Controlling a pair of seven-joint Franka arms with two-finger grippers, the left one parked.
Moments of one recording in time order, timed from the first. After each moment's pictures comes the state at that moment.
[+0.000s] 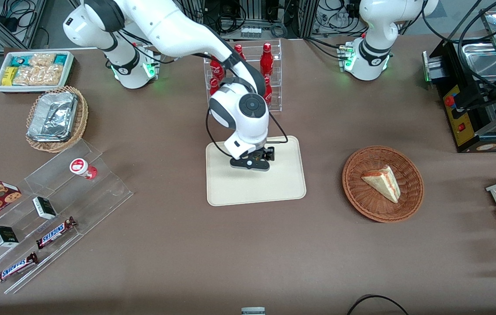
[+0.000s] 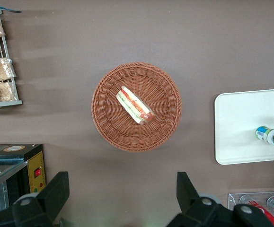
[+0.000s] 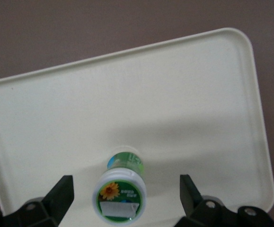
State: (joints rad) arm 0.92 0.65 -0.13 -1.49 0.04 2.16 0.98
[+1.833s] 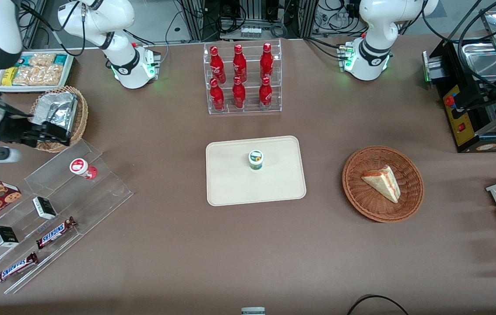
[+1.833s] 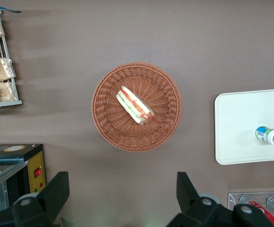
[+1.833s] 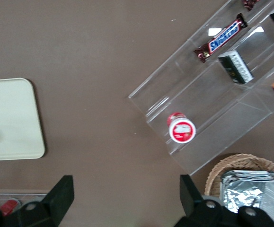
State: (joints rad) arm 0.11 -0.02 -0.14 -1.68 0.05 1.59 -0.01
